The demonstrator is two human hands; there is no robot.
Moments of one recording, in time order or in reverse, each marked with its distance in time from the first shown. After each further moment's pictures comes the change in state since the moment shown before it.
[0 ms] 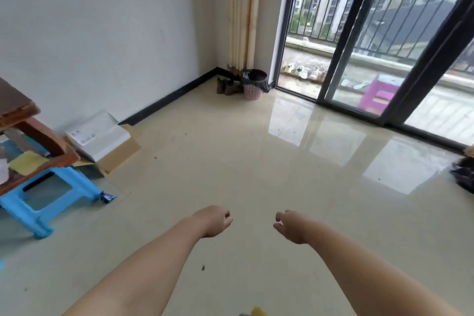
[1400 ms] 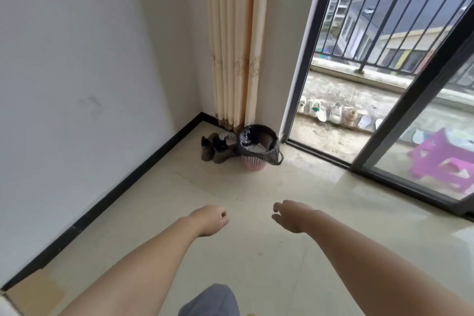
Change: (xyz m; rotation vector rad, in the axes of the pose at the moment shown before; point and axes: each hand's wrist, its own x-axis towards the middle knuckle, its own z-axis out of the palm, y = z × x) left_hand 0.822 -0.128 -0.631 -0.035 -0.030 0.000; right_hand 0.791 0.165 -0.663 -0.008 0.026 0.036
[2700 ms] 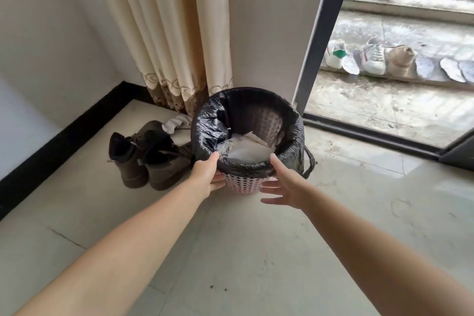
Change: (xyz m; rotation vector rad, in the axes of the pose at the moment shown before) left_hand 0.839 -0.083 0.050 -1.317 0.205 -0.291; right_hand 0.779 0.219 0.111 1.851 0.039 0.326
